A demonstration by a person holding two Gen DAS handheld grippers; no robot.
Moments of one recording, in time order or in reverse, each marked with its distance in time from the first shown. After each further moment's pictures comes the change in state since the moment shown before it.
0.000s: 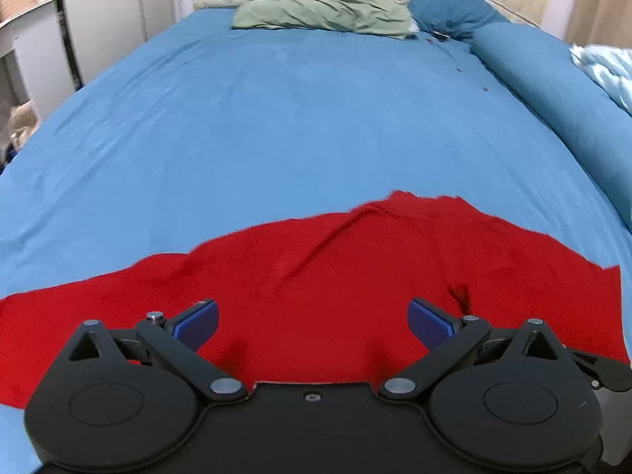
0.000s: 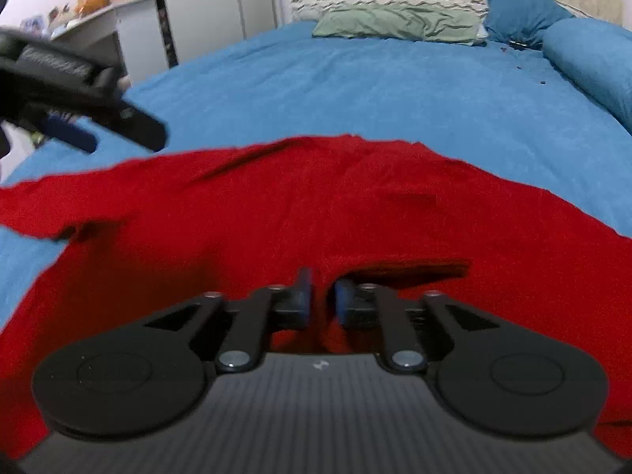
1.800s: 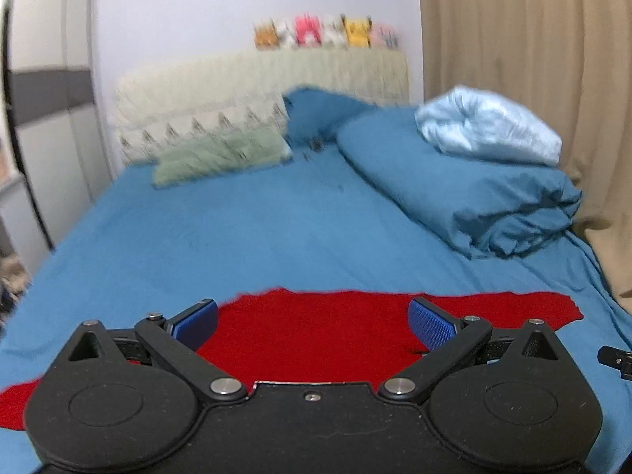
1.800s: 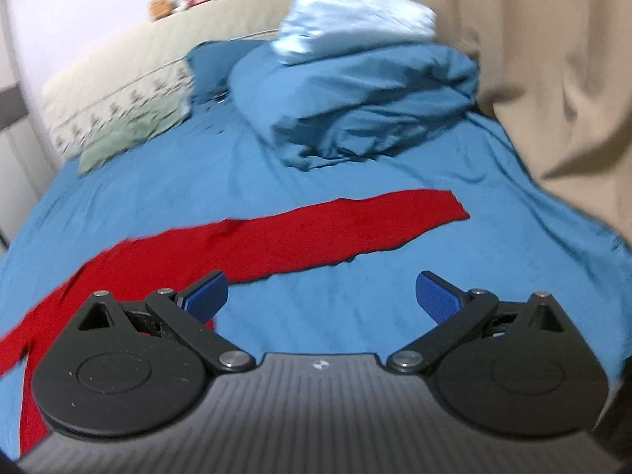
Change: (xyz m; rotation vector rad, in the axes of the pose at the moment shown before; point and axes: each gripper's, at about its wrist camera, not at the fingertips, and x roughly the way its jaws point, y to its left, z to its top) left arm -0.237 -0.175 -0.074 0.225 -0.334 -0.136; right arm -0.401 -0.144 -0.112 0.619 -0.177 -0.566
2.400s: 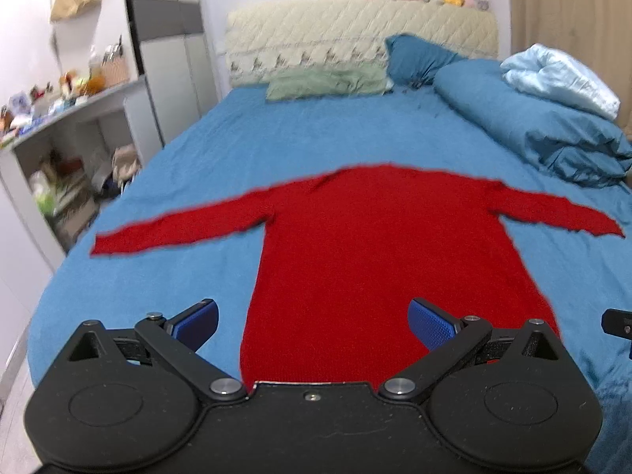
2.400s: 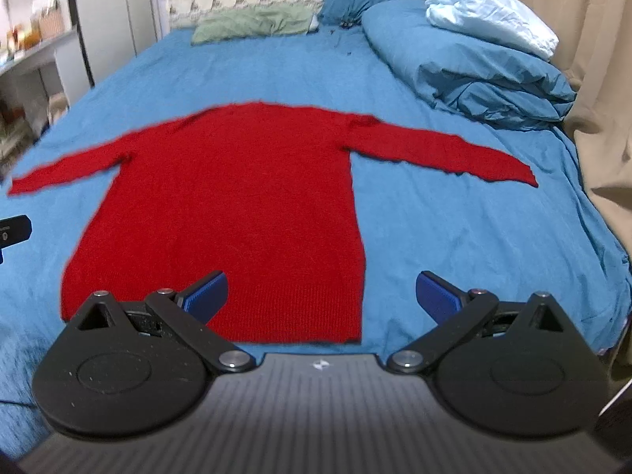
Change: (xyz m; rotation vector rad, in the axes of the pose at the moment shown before) left arm -0.192 0.052 -0.172 -0.106 0.107 0.278; right arm -0.171 0.137 -0.130 -0.411 0.160 0.137
